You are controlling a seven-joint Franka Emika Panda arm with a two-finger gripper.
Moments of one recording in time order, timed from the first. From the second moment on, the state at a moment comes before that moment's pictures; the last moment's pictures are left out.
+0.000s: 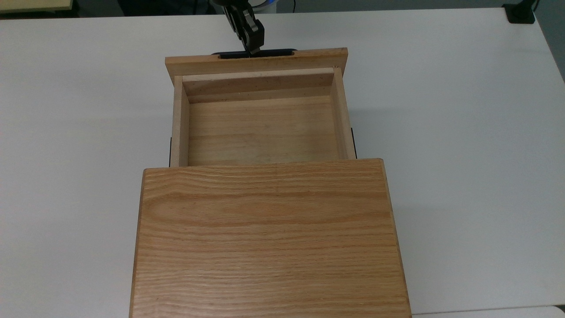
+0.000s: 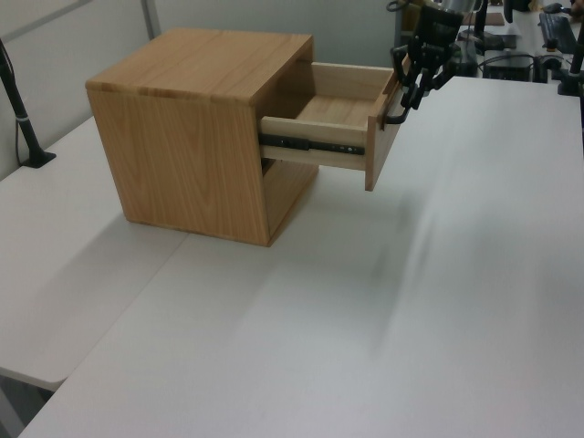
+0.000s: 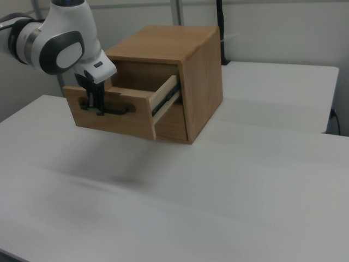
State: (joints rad) arm 0.02 -0.10 0.00 -1.93 0.25 2.04 0.98
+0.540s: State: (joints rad) arm 0.02 -0.11 0.00 -1.91 0.25 1.91 0.73
